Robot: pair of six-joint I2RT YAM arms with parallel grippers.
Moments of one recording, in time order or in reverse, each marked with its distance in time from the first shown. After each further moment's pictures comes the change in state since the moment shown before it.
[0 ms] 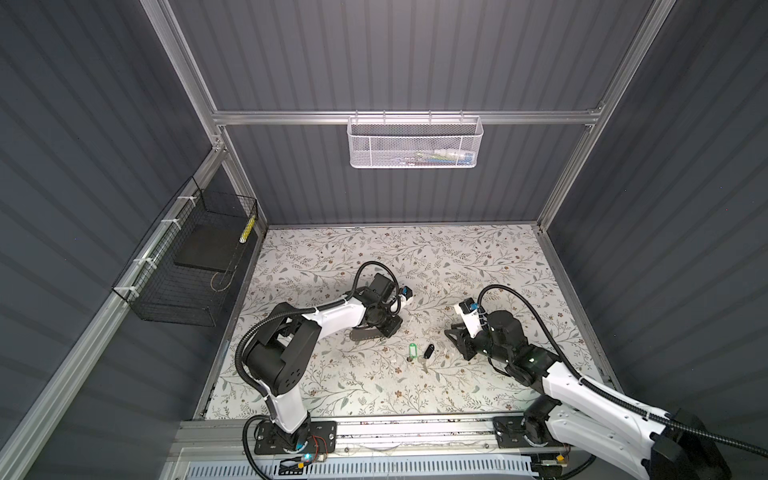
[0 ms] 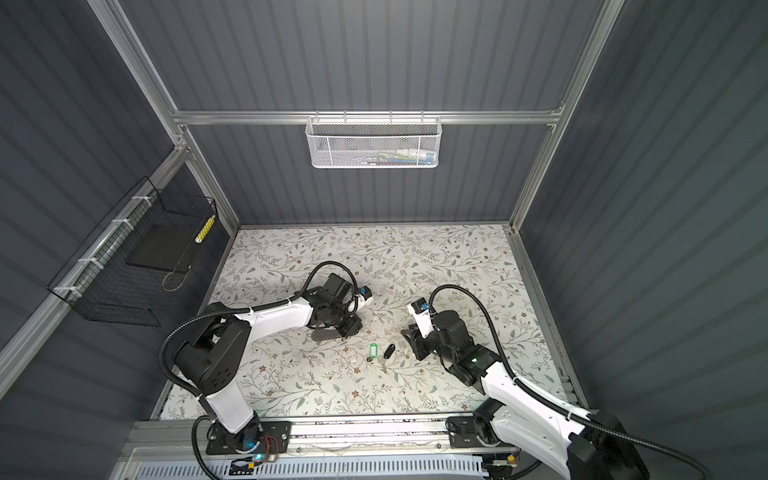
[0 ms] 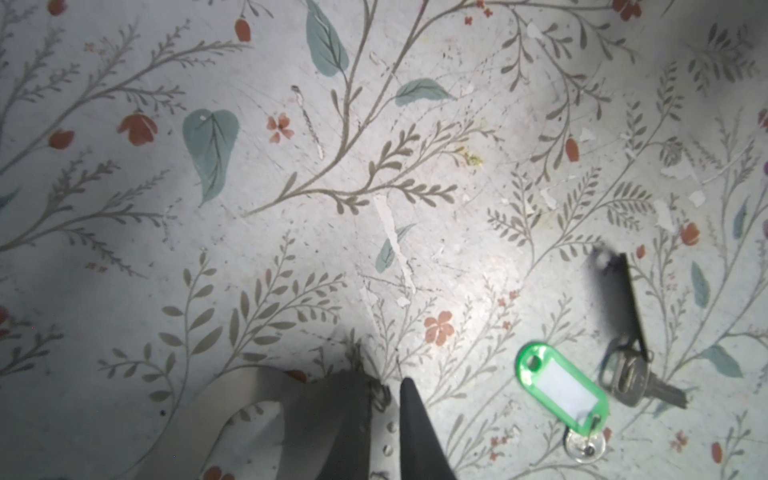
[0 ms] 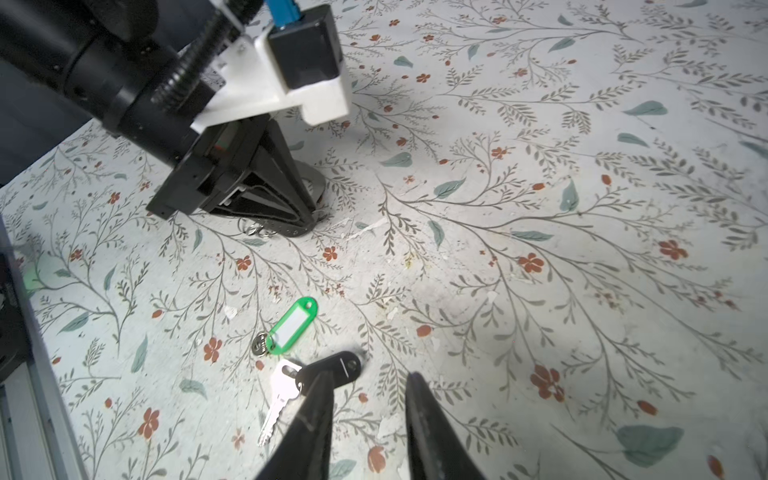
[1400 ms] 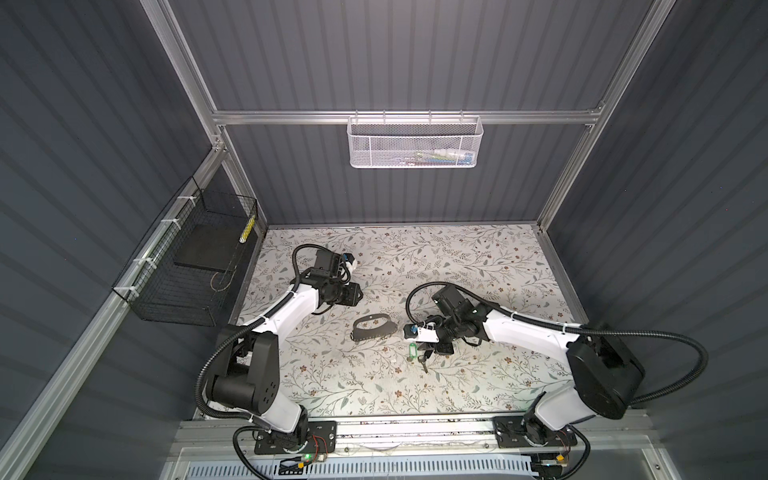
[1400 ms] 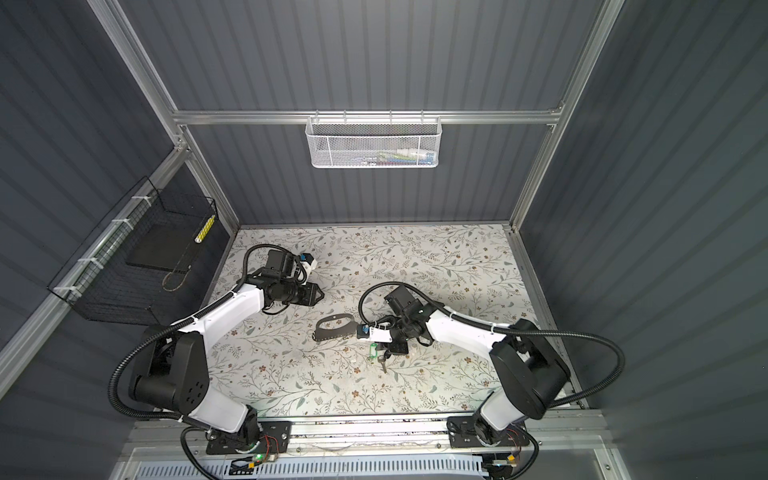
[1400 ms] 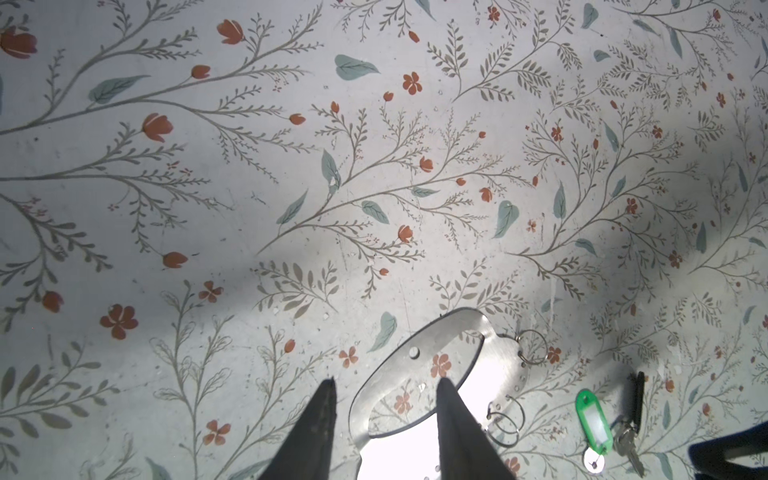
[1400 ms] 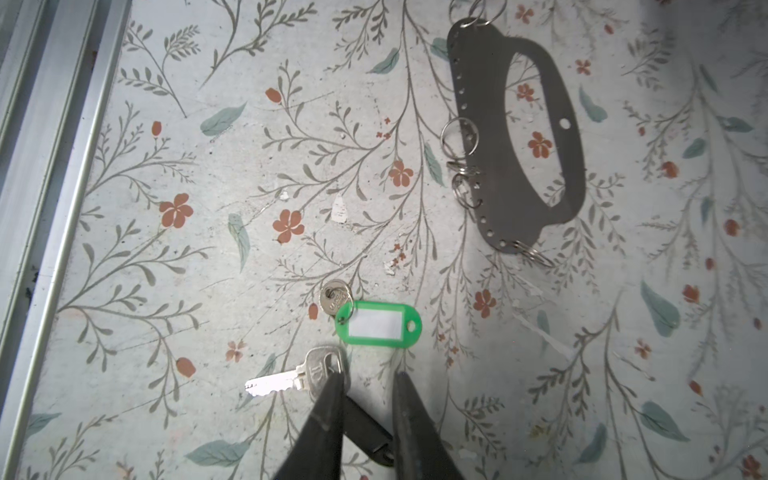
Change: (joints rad) left arm 0.375 -0.203 0.022 -0.114 0.016 -0.240; right arm 0.133 0.670 0.552 -0.467 -0.225 -0.987
